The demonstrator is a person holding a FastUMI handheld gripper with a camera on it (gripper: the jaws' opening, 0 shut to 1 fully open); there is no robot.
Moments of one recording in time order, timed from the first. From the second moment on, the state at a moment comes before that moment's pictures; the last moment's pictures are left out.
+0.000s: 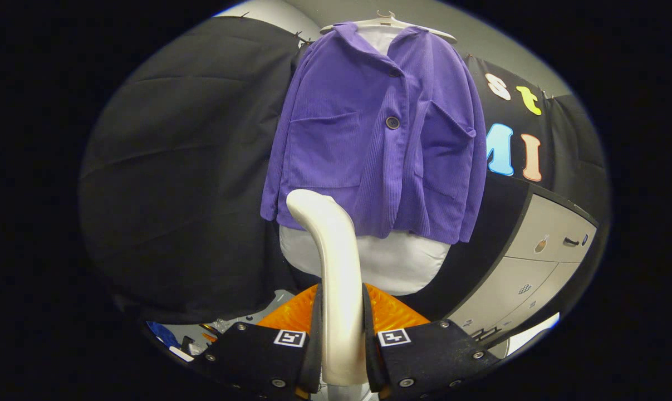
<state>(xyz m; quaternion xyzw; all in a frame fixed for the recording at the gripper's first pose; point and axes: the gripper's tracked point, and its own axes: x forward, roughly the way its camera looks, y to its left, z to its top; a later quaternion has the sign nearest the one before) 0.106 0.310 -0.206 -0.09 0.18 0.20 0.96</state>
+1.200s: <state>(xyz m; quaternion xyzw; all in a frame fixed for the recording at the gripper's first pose) 0.084 -0.033 0.065 0.05 -0.02 0.07 1.00</state>
